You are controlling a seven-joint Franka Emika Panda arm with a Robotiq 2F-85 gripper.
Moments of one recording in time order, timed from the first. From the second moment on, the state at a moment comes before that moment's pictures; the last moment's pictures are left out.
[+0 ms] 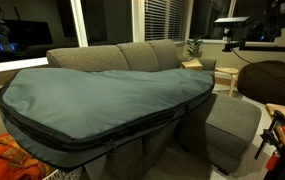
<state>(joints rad) 0.01 -0.68 -0.09 -2.66 0.17 1.75 0.00</state>
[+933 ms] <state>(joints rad) 0.03 -0.67 -0.01 -2.72 0.22 1.85 -0.04</state>
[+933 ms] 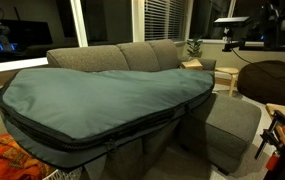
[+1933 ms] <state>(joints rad) 0.15 -0.63 0.06 -2.77 0.28 2.09 -0.04</state>
